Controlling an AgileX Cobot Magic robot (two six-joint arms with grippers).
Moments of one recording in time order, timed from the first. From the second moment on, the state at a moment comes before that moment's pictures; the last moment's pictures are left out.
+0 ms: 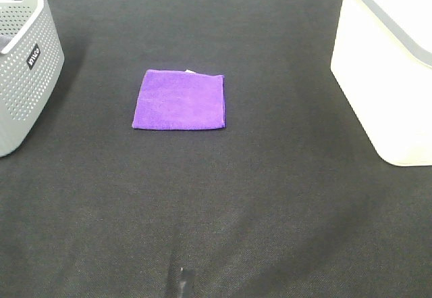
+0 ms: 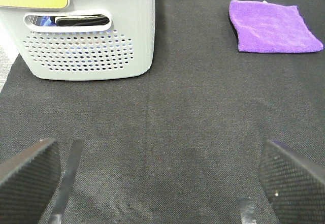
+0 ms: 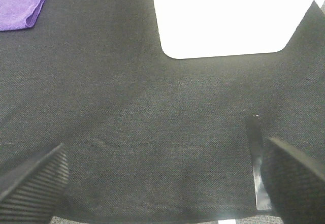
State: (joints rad) left arm -0.01 0.00 -0.49 0.06 1.05 -0.04; right arm 0.00 0.00 -0.46 -0.02 1.10 0.01
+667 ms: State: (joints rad) left arm -0.01 0.00 -0.49 0.06 1.05 -0.04; right arm 0.00 0.00 -0.46 -0.02 1.10 0.01
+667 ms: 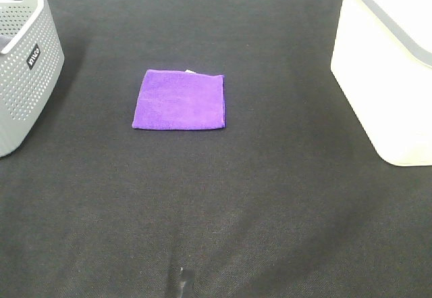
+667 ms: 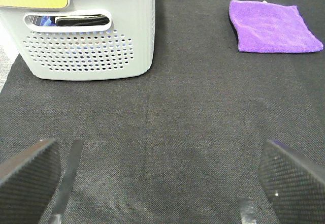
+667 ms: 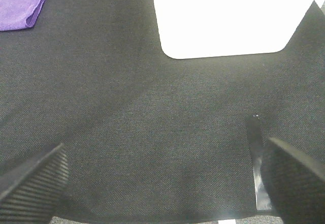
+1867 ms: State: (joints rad) left arm -0.01 0.00 -0.49 0.06 1.05 -0.04; right arm 0.00 0.00 -0.46 -0.02 1.10 0.01
